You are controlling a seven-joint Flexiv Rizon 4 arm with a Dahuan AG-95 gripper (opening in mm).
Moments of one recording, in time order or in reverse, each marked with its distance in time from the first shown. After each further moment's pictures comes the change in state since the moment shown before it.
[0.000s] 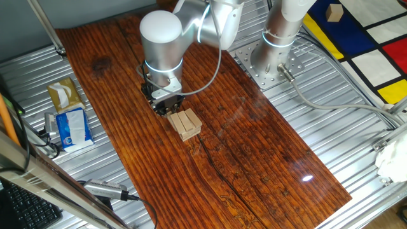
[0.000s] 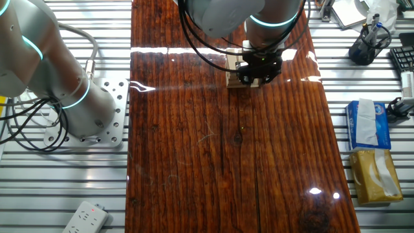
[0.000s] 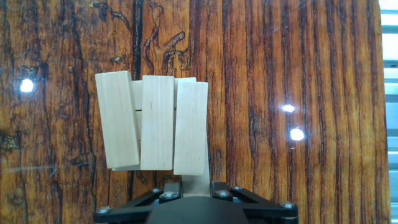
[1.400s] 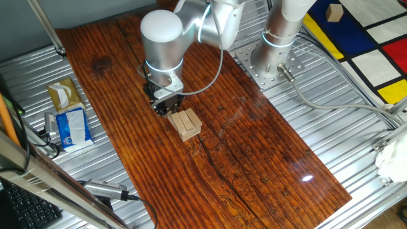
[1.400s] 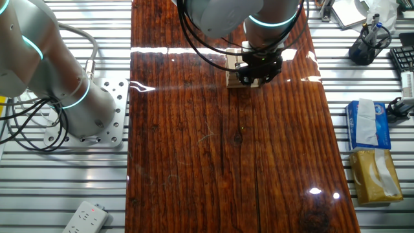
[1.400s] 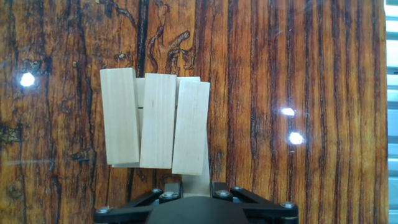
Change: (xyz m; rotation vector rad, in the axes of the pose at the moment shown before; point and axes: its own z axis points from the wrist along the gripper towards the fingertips) arm 0.000 0.000 0.000 0.005 0.003 -0.053
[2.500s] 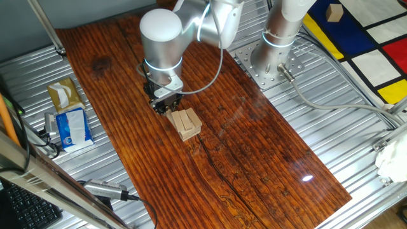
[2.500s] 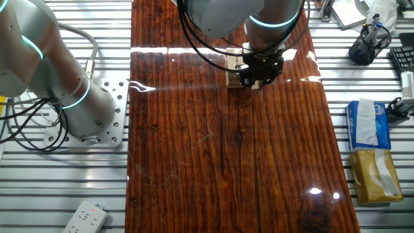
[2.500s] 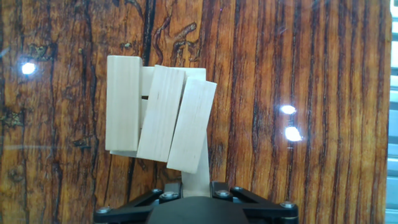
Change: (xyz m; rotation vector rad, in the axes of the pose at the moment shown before) arm 0.008 0.000 -0.002 -0.002 0.012 -0.021
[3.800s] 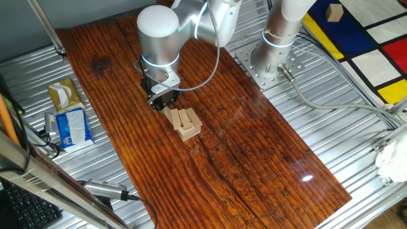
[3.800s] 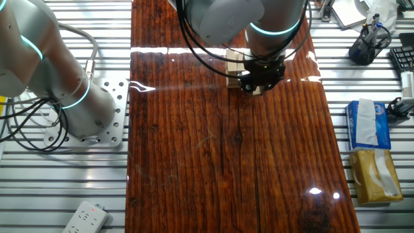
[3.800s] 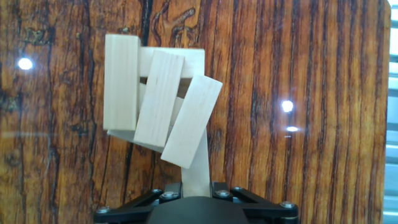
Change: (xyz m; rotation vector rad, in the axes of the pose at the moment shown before) arm 0.020 -0.001 0.000 0.005 0.001 -0.002
